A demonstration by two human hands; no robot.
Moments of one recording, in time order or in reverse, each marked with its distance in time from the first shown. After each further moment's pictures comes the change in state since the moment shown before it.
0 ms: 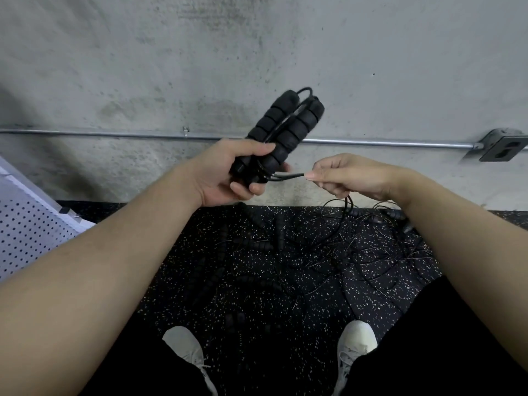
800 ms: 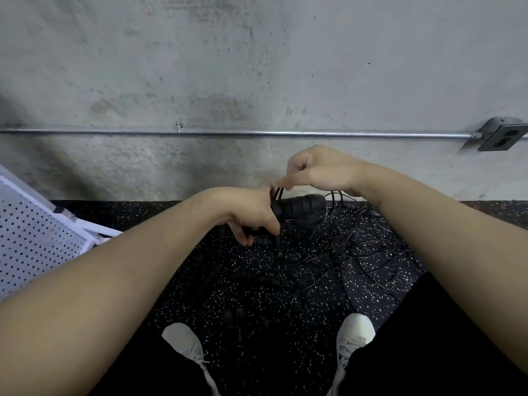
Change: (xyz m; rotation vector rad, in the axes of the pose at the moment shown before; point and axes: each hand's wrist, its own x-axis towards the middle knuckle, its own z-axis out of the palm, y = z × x) left_hand 0.028 -0.048 0.024 1.026 0.149 -0.378; right_hand 0.012 -0.026 0.029 -0.334 0.168 -0.002
